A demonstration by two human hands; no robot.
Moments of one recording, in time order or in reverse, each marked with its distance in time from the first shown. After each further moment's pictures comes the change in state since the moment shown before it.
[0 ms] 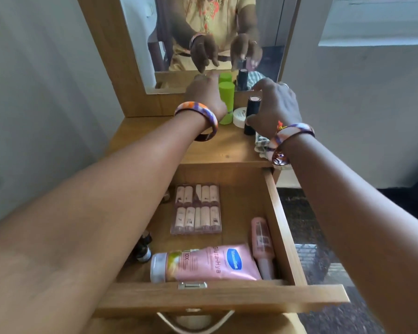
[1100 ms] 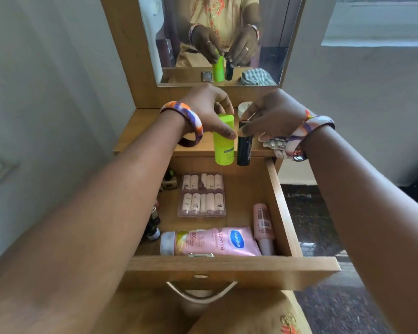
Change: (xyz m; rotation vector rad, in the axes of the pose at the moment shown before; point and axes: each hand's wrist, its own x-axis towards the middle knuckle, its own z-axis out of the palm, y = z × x) left_hand -0.061 -0.013 -0.042 -0.185 -0.319 0.146; right_hand -0.042 -0.013 -0.028 0.263 -0.338 -0.049
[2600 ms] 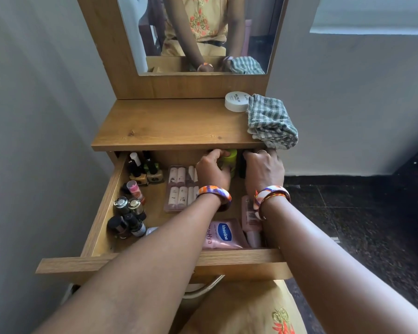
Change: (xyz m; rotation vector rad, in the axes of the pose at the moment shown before) left_hand -0.014 -0.020 0.171 -0.410 0.460 -0.361; right_hand -0.027 0.080 0.091 -0.600 0.262 0.094
